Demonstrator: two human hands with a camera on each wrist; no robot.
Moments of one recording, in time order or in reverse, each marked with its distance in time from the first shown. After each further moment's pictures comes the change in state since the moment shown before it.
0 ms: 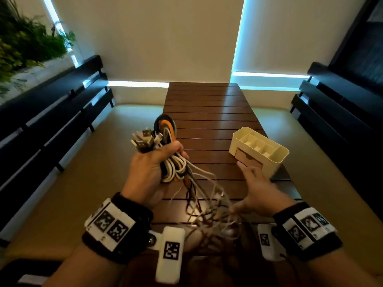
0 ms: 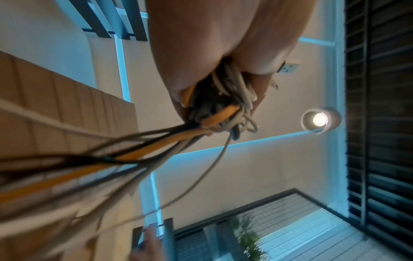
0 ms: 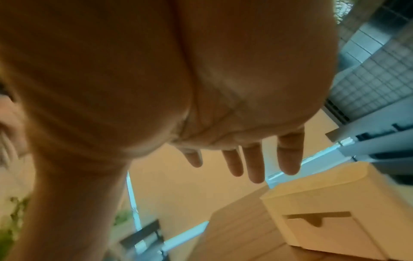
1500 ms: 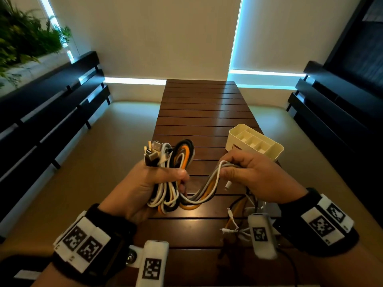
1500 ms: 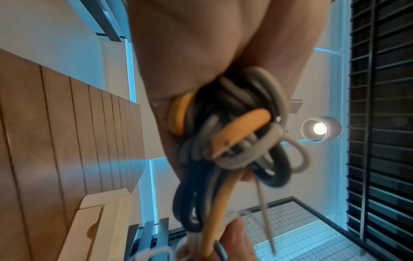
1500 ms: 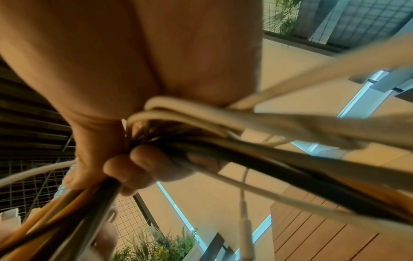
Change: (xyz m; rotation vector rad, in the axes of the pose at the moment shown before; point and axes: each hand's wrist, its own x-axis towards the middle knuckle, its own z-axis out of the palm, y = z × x) left_hand -0.034 0.004 -0.015 0.158 -0.290 -0.227; right_hand -0.050 -0.043 -0.046 0.547 0.118 -0.616
